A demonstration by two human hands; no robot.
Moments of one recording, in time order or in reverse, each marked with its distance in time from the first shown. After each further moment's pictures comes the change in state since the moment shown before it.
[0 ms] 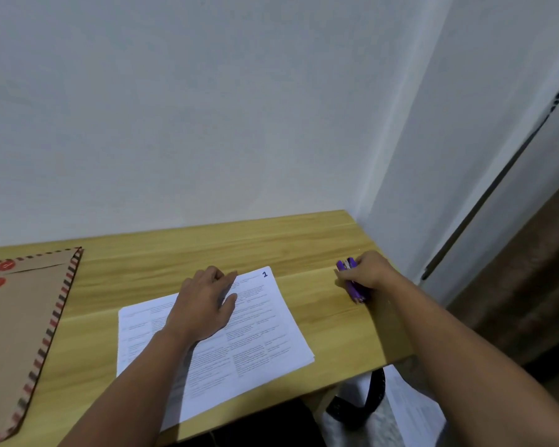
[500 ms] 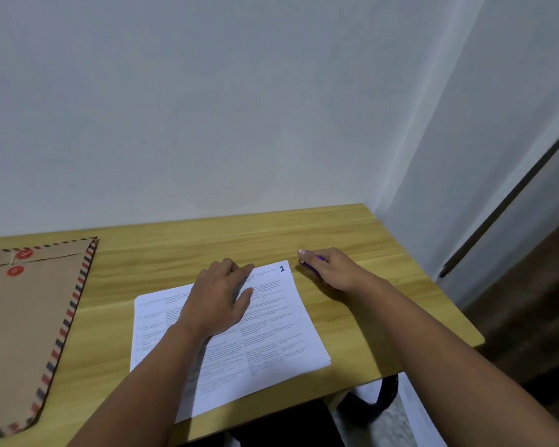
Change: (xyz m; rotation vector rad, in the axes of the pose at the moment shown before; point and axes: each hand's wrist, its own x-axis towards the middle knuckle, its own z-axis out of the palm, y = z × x) left_hand 0.003 -0.005 0.000 -0.006 0.020 0.045; right_hand -0.004 -0.051 0.074 0.125 -0.239 -0.443
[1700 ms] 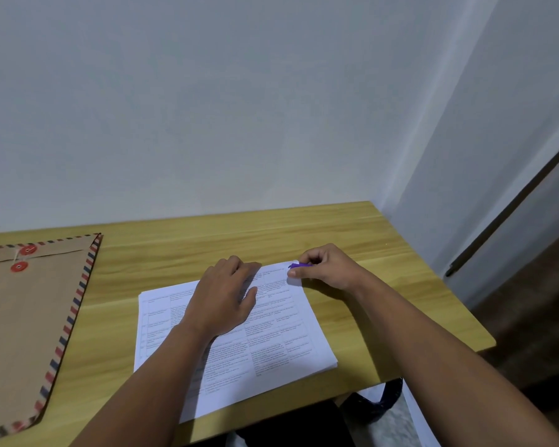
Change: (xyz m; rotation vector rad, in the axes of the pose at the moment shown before) left_hand -0.001 0.006 -0.006 -0.017 0.031 0.052; right_hand 0.020 0.006 0.017 0.220 -0.101 -0.121
